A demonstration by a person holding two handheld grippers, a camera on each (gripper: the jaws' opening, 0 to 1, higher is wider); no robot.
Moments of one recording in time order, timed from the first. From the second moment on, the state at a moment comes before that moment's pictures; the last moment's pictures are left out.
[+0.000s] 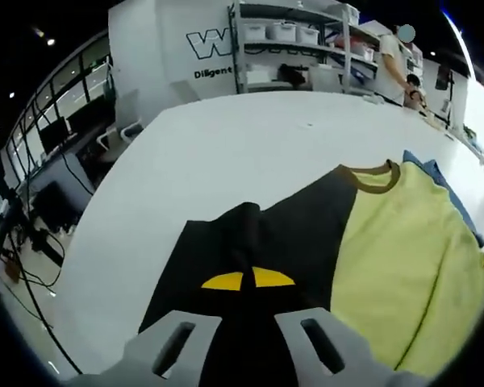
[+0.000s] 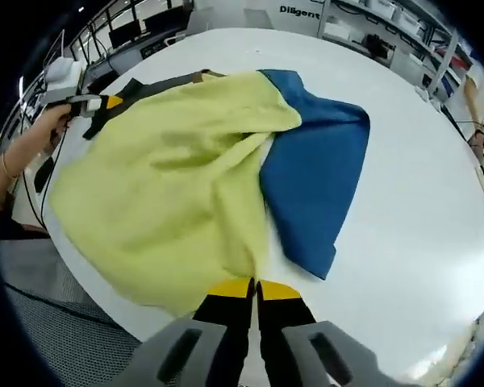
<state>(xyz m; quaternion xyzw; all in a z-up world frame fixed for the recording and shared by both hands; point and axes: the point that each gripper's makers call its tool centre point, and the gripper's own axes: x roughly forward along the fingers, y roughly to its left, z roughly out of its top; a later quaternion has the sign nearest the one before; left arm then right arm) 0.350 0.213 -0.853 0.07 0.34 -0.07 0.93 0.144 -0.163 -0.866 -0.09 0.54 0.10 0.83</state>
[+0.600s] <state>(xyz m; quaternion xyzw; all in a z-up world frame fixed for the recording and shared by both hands) 0.366 0.237 -0.853 0.08 0.34 -0.06 0.93 0.116 -0.163 -0.867 -0.08 0.60 0.13 0.79</state>
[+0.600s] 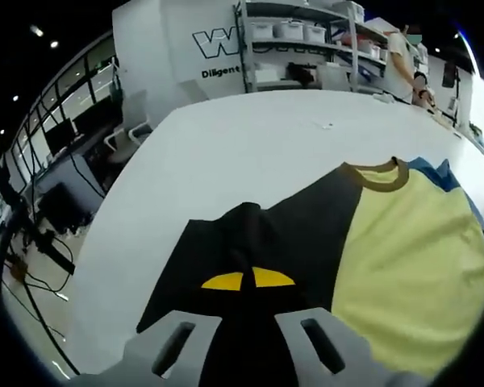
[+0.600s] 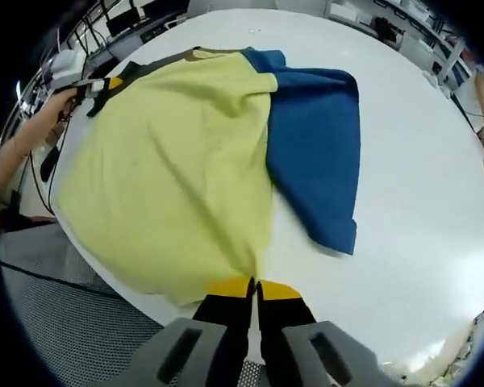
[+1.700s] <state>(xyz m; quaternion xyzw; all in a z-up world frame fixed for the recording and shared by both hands) 0.374 0.230 -0.813 0.04 0.28 -0.05 0.96 0.287 -0.210 -0.814 0.05 0.39 0.09 0.92</state>
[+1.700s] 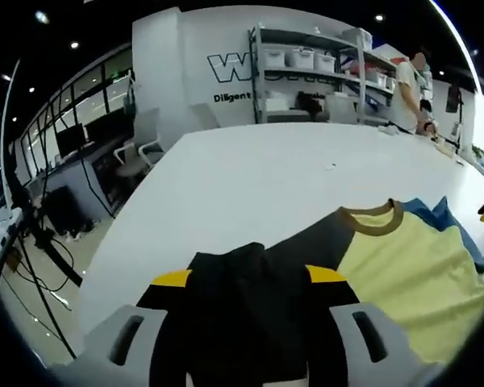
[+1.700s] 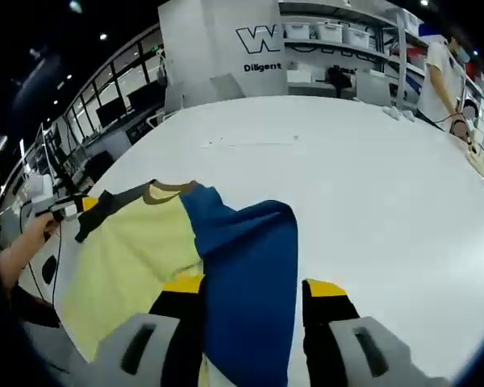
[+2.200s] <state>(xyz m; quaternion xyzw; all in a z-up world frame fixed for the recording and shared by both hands) 0.377 0.224 -0.828 0.03 0.29 -0.07 0.95 0.356 -0.230 -0.848 0.01 0.36 0.10 0.93</state>
